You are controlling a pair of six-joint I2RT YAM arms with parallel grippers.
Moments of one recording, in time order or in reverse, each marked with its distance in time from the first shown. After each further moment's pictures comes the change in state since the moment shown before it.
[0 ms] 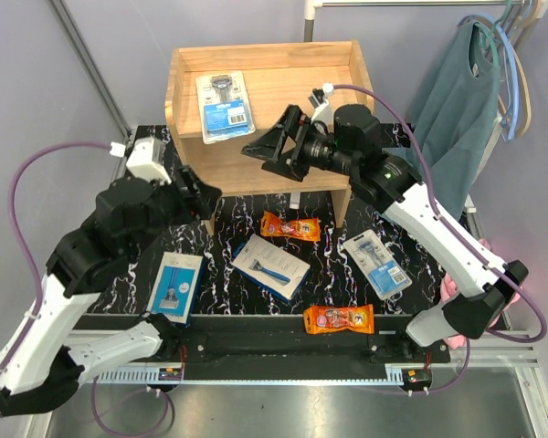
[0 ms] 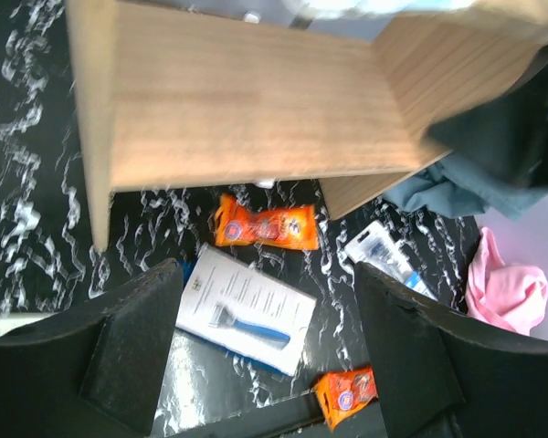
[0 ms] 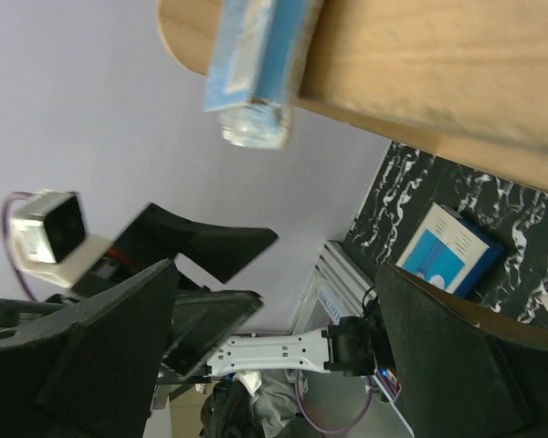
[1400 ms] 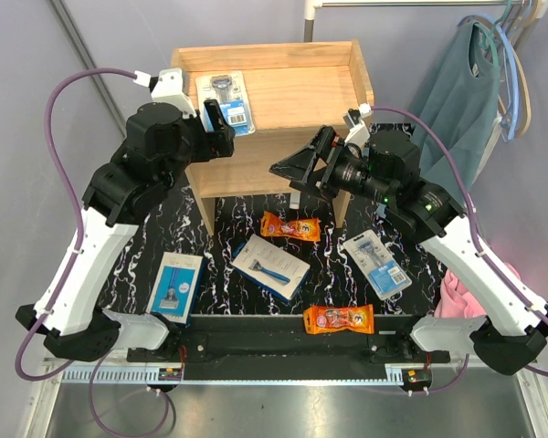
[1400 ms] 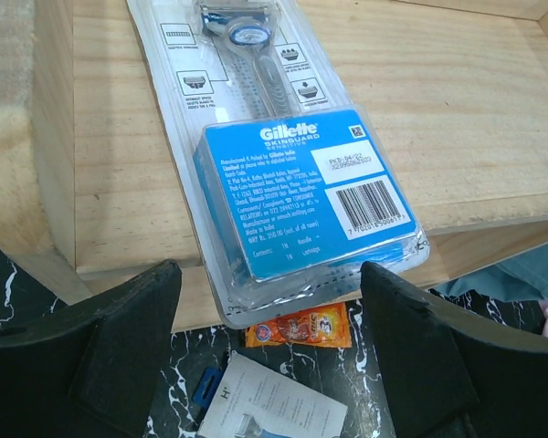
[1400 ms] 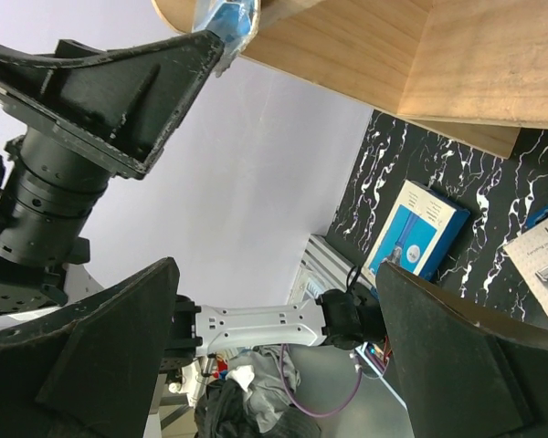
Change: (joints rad) left arm 0.134 0.433 0.447 0.064 0.003 0.205; right arm 0.000 -0.271 -0.200 -0.103 0.100 0.002
